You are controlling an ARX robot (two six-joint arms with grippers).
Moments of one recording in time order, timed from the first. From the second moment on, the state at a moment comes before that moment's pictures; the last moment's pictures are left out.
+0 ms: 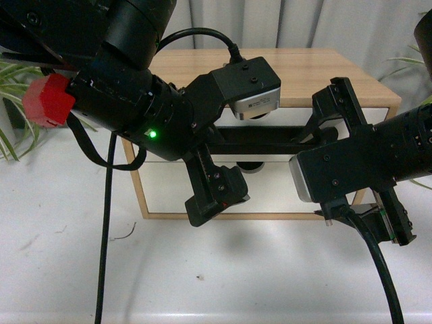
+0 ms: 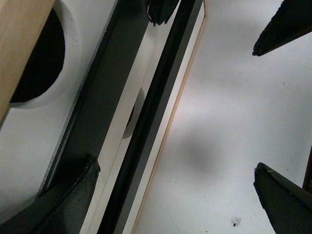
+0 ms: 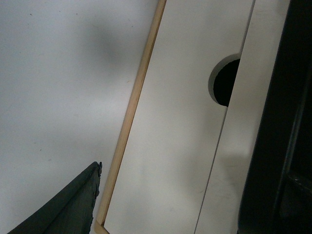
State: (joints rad) left arm -0.40 1.93 1.24 -0.15 0.34 0.84; right arm 0.21 1.88 1.05 0.01 -0.42 -1.74
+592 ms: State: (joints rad) left arm -0.44 1.96 1.24 -0.11 0.34 0.81; right arm 0.21 1.91 1.02 0.08 -0.43 -1.72
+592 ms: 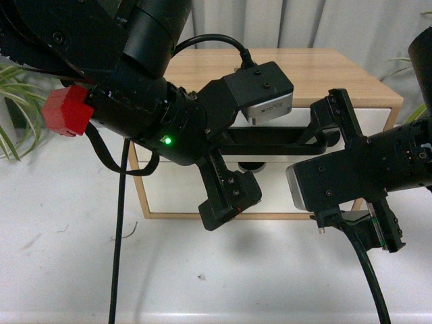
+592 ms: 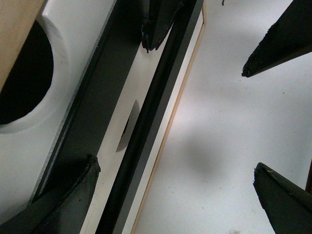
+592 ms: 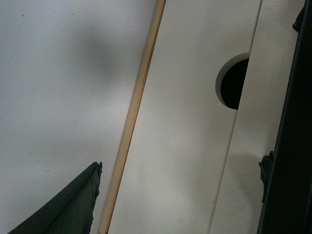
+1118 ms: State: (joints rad) left arm -0.47 1.90 1.12 -0.03 0.38 0.81; right arm 0.20 1.83 0.91 0.08 -0.42 -1.70
